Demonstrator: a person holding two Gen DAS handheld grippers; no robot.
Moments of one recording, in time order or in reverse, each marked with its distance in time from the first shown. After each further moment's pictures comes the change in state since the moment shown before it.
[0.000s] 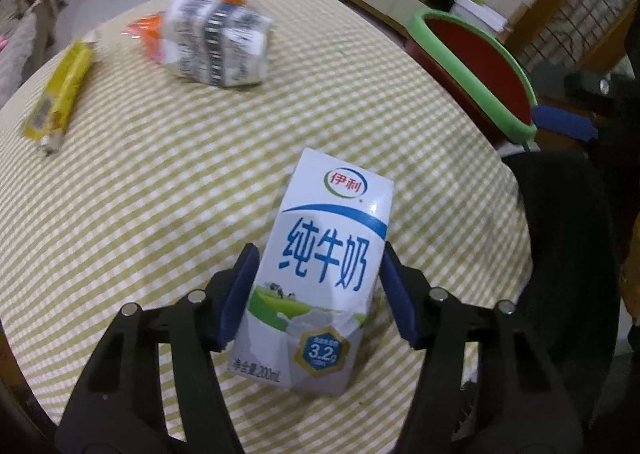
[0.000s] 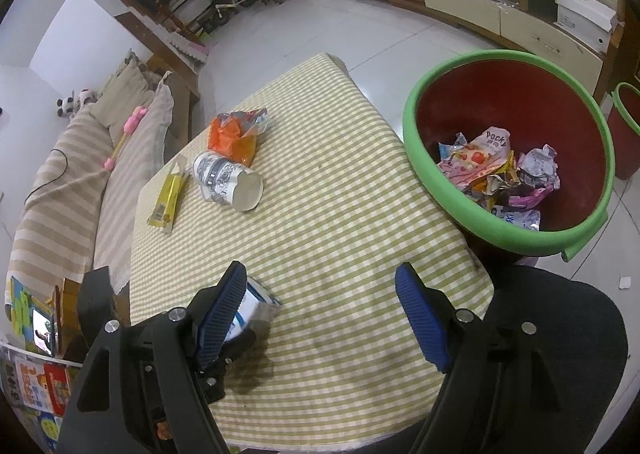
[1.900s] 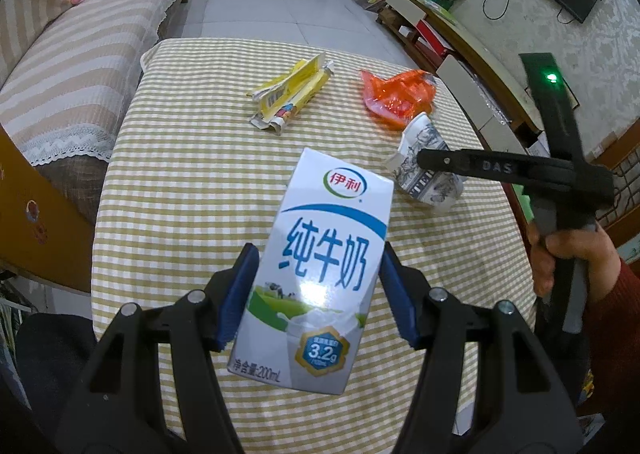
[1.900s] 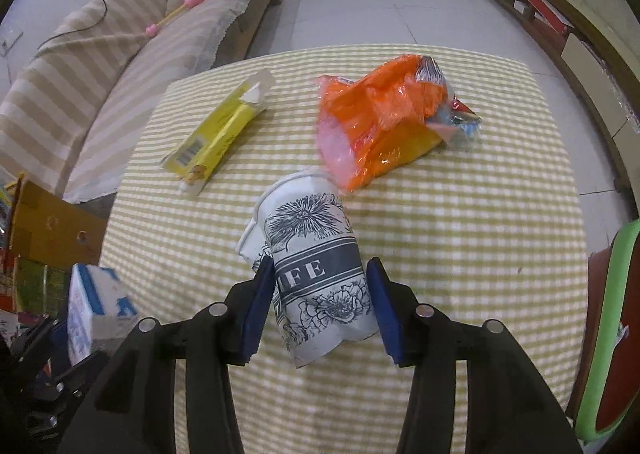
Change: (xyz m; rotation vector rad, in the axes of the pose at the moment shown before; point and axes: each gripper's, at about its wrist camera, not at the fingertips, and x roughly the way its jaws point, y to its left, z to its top) left arm -0.107 0.104 -0.041 -0.417 -0.229 0.142; right arm 0.145 0.138 0.039 -0.468 0.202 0.017
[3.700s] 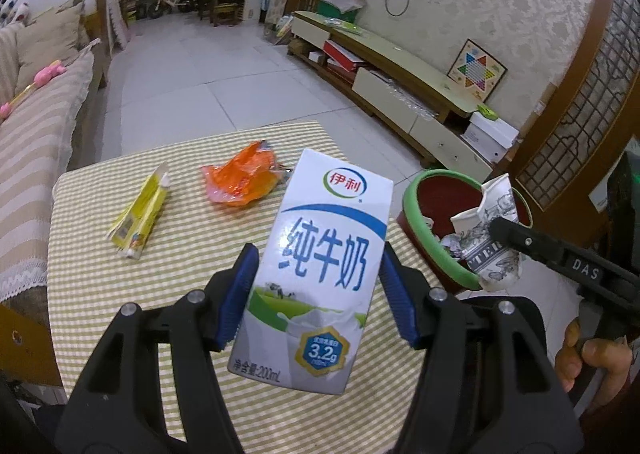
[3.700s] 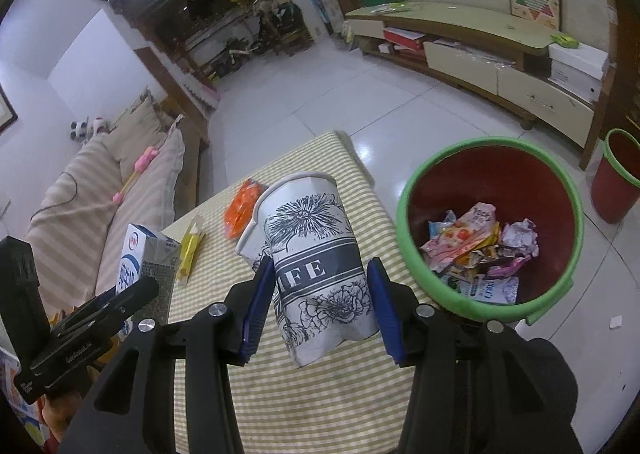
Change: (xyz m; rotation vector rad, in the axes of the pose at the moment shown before) left arm -0.021 -0.159 0.046 0.292 -0.128 -0.134; right arm -0.198 -0.115 -0.115 0.435 -0.422 -0.067
